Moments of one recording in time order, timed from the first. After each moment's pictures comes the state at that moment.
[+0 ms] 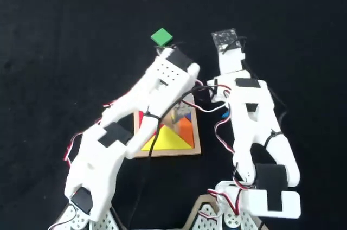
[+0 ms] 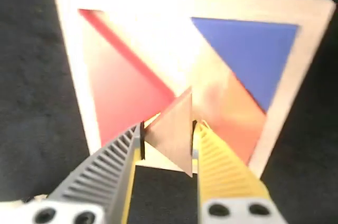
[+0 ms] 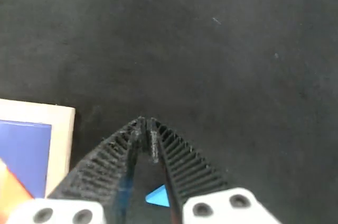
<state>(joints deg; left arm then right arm) 30.9 33.1 -22.6 96.8 41.0 2.2 -8.0 40.1 39.1 14.9</state>
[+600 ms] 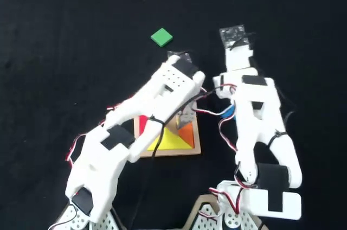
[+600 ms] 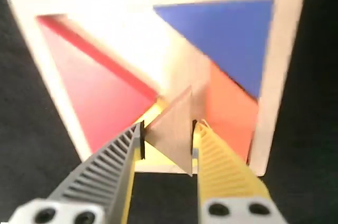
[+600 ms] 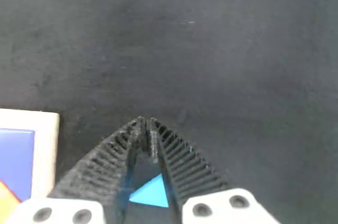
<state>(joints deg) 33.4 33.0 -18.8 92.8 35.6 5.4 -8.0 36.3 42.5 14.9</state>
